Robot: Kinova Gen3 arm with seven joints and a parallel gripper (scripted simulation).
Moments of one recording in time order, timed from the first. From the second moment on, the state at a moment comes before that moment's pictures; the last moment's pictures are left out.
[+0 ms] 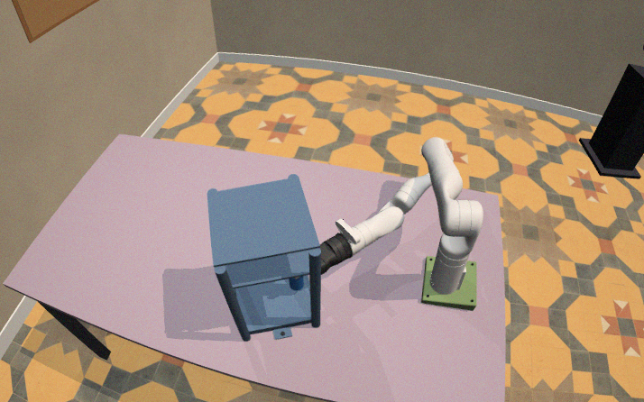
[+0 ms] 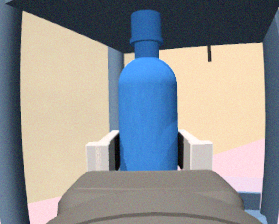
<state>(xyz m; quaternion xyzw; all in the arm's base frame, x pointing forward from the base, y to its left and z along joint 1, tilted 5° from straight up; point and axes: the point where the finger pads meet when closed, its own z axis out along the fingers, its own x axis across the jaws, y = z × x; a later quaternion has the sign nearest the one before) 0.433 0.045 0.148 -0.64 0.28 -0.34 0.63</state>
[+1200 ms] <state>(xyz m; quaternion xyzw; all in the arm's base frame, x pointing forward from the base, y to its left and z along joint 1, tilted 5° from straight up) 0.433 0.047 0.128 -0.64 0.28 -0.34 0.63</state>
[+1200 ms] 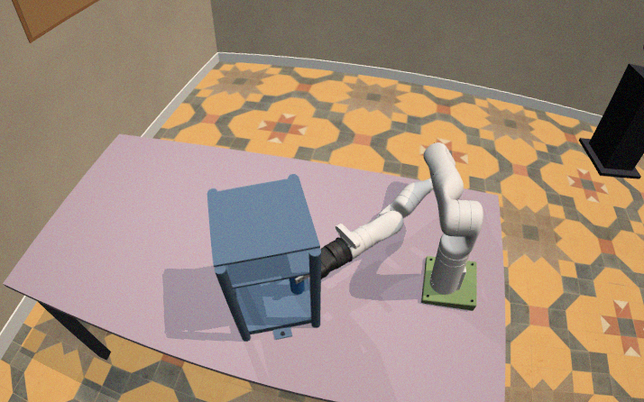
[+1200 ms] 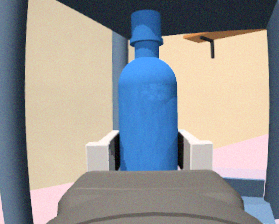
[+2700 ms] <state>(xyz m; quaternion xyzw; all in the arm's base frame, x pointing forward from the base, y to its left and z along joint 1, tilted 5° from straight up) 0.435 0.044 0.121 -0.64 0.28 -0.34 0.63</state>
